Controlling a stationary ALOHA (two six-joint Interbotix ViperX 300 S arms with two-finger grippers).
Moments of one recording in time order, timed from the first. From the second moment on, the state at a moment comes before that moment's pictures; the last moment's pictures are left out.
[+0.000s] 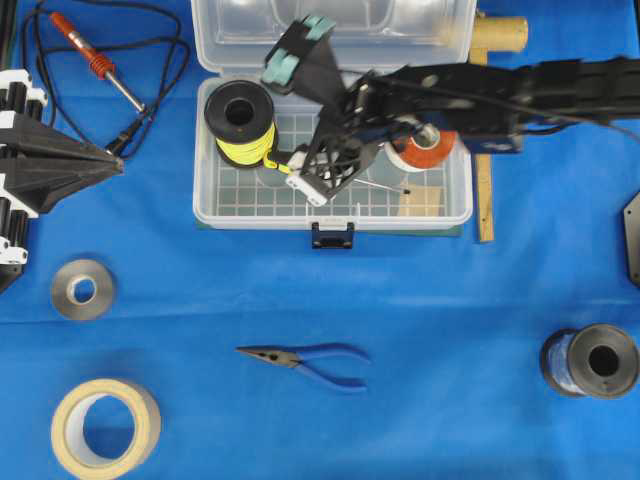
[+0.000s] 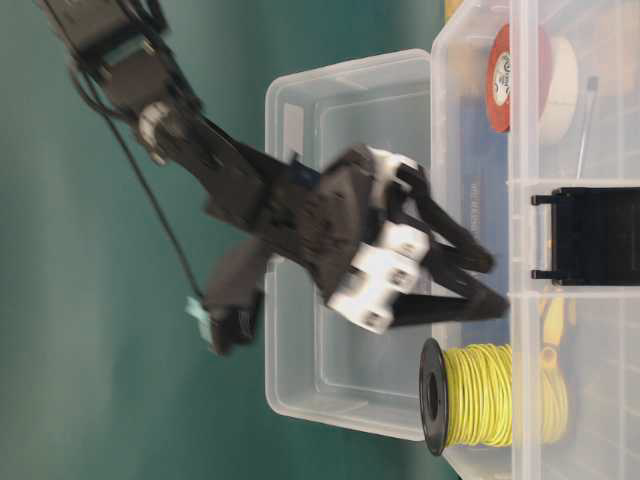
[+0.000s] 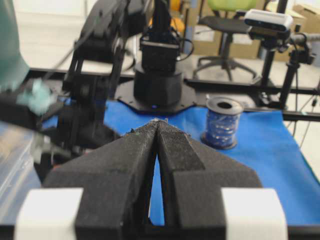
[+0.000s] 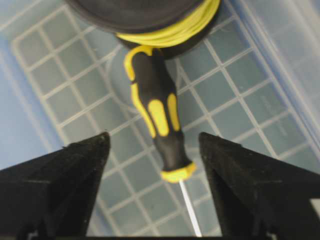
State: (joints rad) left arm 0.01 -0.96 1.18 -0.04 -0.35 -0.02; right arm -0.21 0.30 0.18 0.03 0.60 0.53
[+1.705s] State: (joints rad) left arm 0.07 -1.01 1.19 -0.04 -0.33 -0.02; right arm 0.10 0.20 0.06 -0.02 0.85 0.69
